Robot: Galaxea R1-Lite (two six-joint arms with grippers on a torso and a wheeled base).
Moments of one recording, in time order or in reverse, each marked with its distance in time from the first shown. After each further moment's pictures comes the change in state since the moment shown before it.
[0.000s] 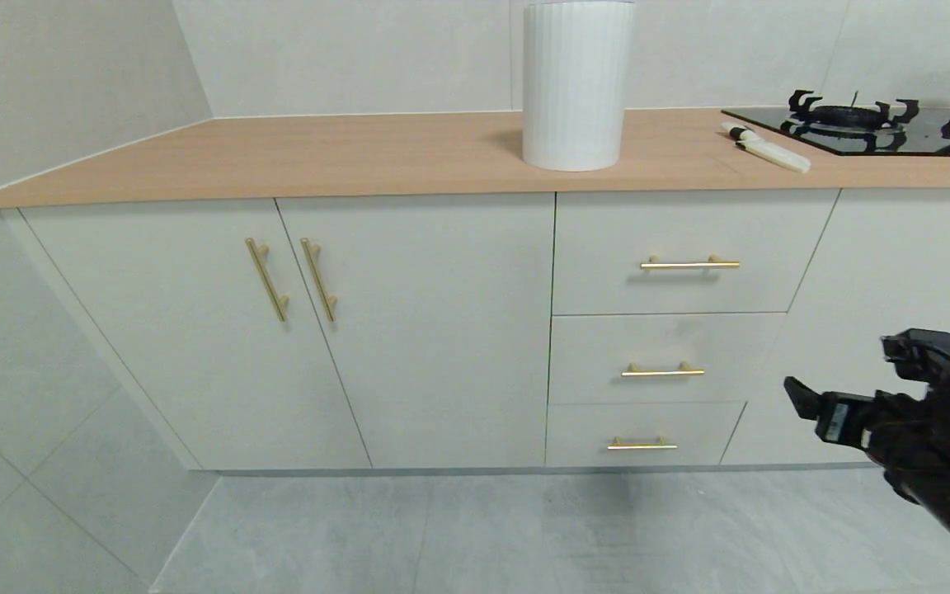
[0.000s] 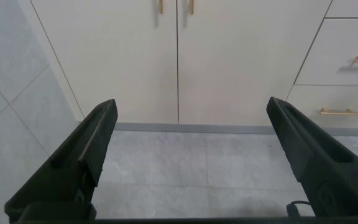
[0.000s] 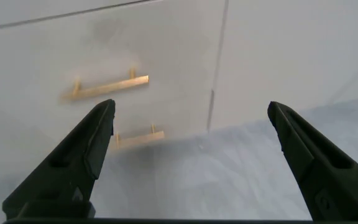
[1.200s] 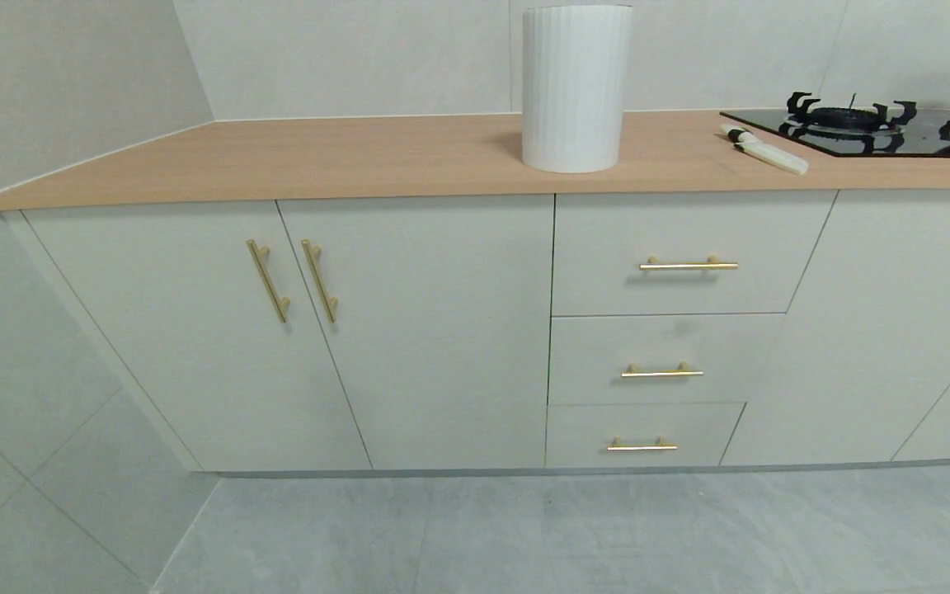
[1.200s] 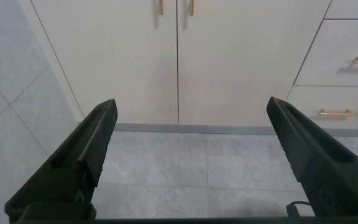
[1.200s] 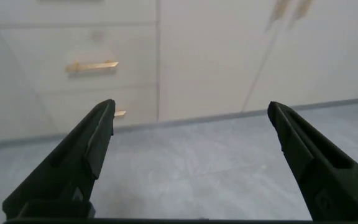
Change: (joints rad) left arm 0.000 0.000 0.000 -0.001 0.000 0.000; right arm -0.078 -1.659 -0.075 1.519 -0.012 -0.186
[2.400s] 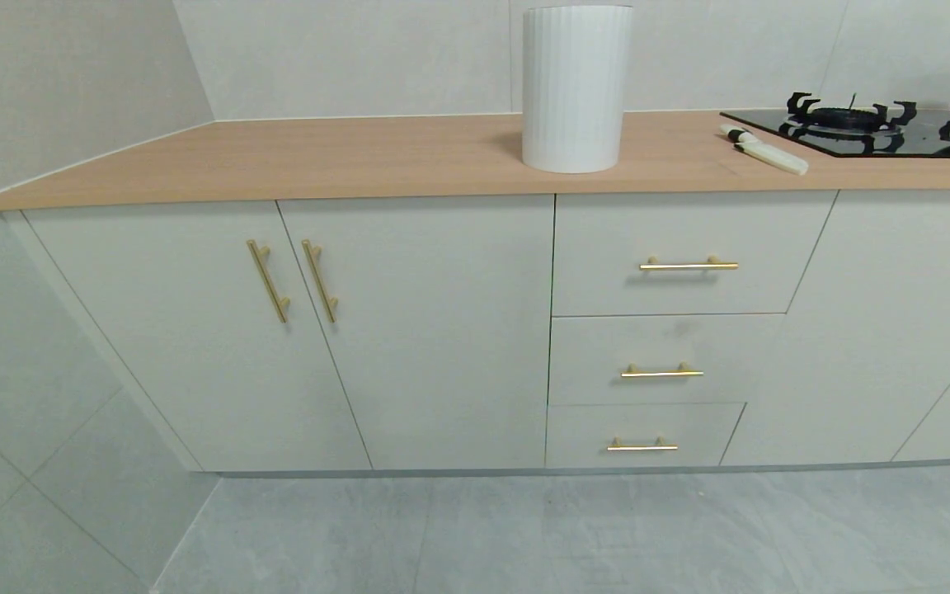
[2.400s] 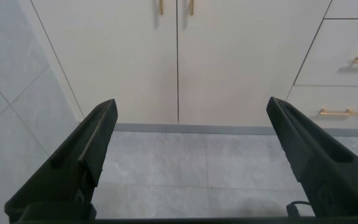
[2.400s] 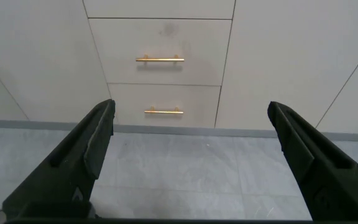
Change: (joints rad) left arm 0.000 0.000 0.000 0.000 0.000 0.001; right arm -0.041 -0.137 0.304 -0.177 0.353 0.064
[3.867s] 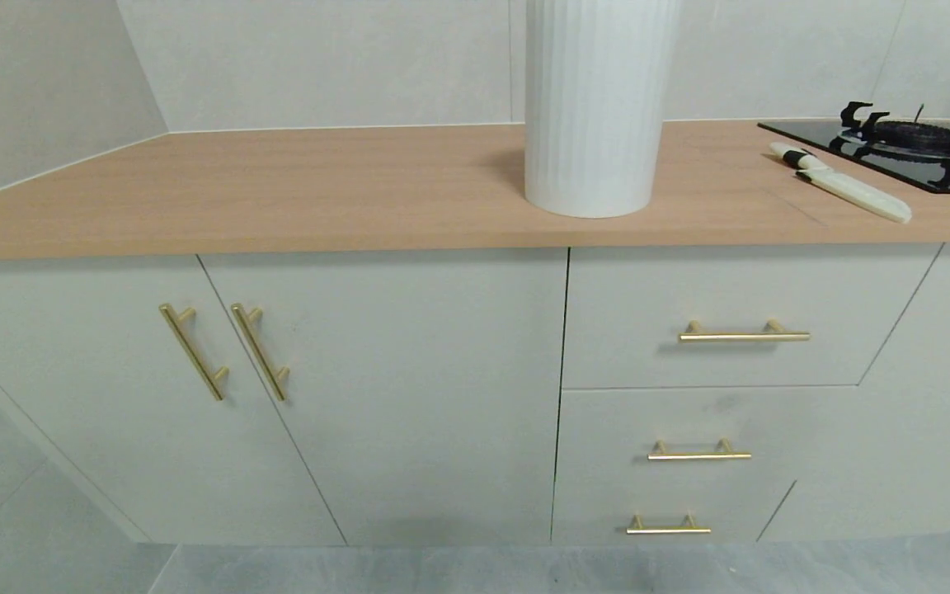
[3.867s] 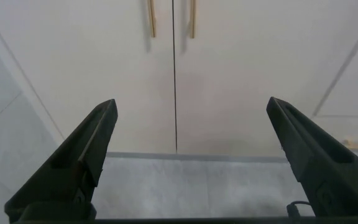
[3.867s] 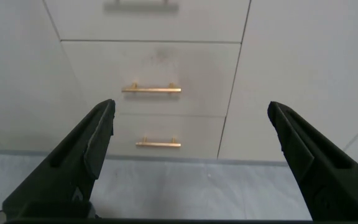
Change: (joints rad) left arm 0.000 0.000 0.000 0.000 0.000 0.000; right arm 0.000 0.000 0.000 0.001 0.000 -0.001
